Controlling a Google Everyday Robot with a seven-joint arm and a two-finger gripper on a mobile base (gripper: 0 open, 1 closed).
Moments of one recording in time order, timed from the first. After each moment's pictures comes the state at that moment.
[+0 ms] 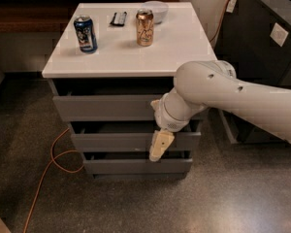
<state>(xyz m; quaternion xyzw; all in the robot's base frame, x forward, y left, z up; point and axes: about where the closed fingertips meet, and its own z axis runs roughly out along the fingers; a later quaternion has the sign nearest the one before) 0.534 -0.041 0.729 -0.67 0.70 0.06 0.22</state>
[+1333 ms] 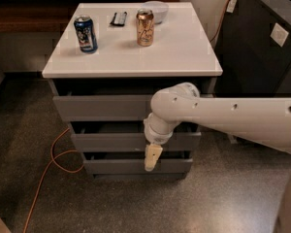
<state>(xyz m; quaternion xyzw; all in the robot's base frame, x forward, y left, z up) 0.567 -0.028 0.615 -0.70 0.70 0.04 0.16</state>
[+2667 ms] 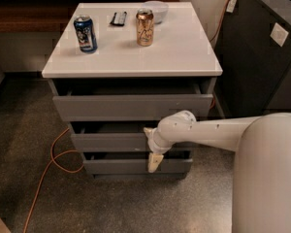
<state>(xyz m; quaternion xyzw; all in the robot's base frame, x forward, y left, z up) 0.632 -0.037 0.478 -0.73 0.64 0.01 0.23</state>
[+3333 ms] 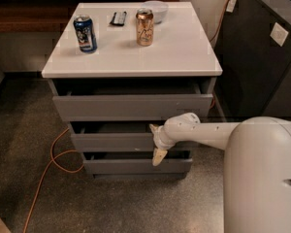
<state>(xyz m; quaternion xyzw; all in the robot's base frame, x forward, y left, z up) 0.684 -0.060 0.443 -0.72 0.65 -0.01 0.26</state>
